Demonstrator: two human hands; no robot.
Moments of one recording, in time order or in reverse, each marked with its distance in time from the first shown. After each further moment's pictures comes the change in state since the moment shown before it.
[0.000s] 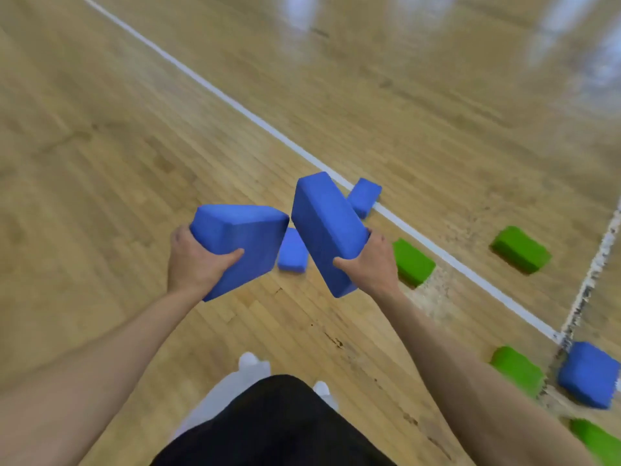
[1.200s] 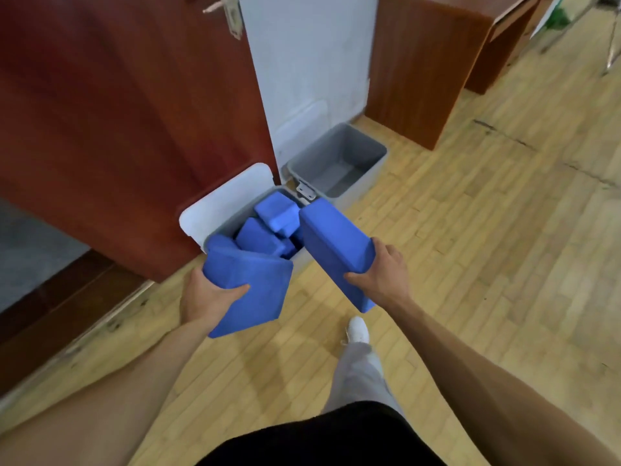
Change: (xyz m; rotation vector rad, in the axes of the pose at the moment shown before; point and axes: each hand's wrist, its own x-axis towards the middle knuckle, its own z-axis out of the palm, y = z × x) left_hand -0.212 -0.620 -0.489 -0.298 1.012 -1.224; right_hand -0.438 -0.554 0.625 -0.457 -0.941 -1.301
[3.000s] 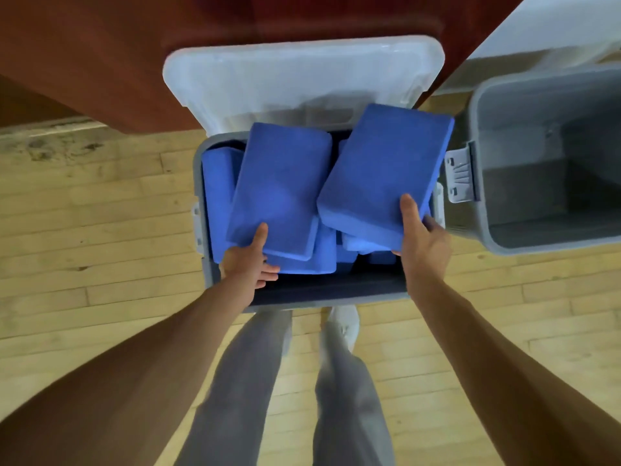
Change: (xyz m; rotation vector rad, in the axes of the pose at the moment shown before) left_hand 0.463 -0.180 0.311 -0.627 0.012 -1.191; right_hand 0.529 -0.071 0.421 0.234 -0.276 0.363
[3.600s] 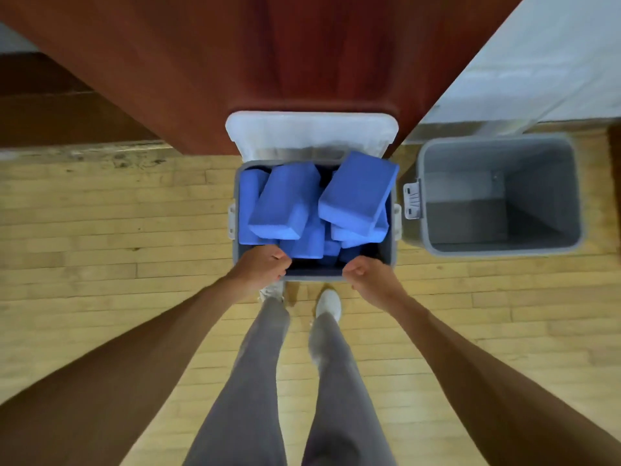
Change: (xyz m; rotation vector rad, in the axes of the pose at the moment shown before) left_hand -0.241 0.011 -0.075 0.546 -0.260 0.421; right_hand -0.158 -0.054 -0.145 -0.763 -0.721 -0.361
